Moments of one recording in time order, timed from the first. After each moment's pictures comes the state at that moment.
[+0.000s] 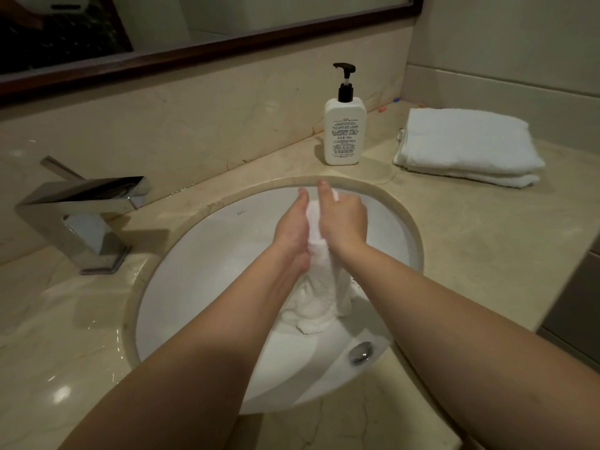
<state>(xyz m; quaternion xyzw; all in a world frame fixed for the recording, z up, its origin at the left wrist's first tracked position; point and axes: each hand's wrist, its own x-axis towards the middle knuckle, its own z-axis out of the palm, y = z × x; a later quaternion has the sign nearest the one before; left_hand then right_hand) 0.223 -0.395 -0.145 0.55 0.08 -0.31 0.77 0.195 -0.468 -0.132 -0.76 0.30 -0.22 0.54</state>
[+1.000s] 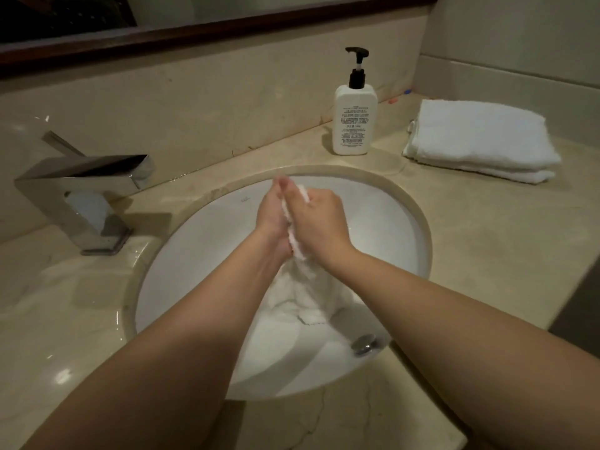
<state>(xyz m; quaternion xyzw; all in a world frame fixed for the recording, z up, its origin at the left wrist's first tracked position) 0.234 -0.376 -0.148 0.52 0.07 -0.24 0.82 0.186 -0.433 -0.136 -0.81 0.14 -0.23 0.51</state>
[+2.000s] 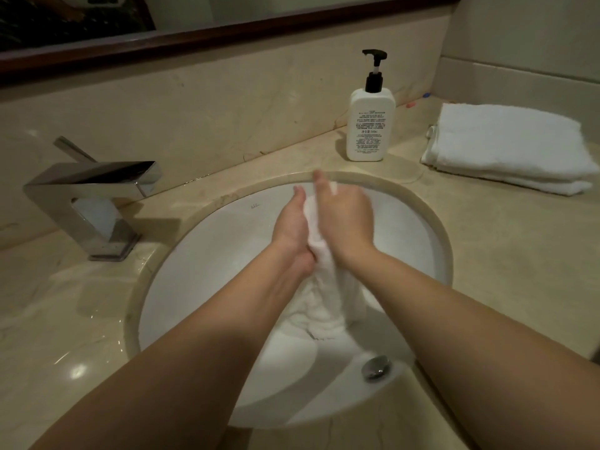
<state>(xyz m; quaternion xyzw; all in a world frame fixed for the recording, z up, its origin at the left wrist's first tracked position) 0.229 -0.381 -0.147 0.47 0.07 -0.28 0.83 0.201 -0.446 -0.135 -0.83 0.19 -0.25 0.47</state>
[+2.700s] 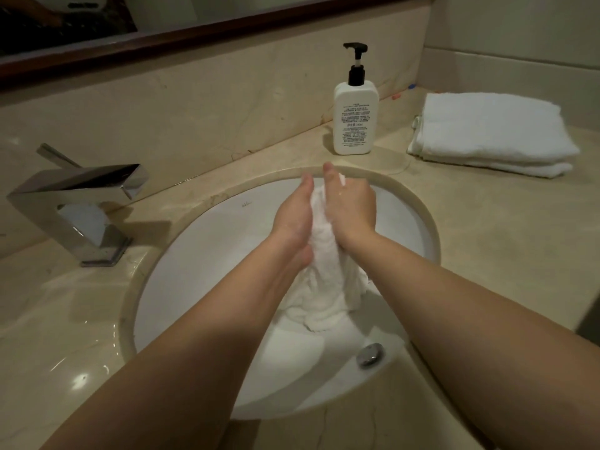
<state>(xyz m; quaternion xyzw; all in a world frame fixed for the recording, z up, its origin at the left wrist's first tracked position) 0.222 -0.388 -0.137 0.57 0.04 -0.30 0.77 0.208 -0.475 -0.139 -0.77 0.24 -0.25 0.54</state>
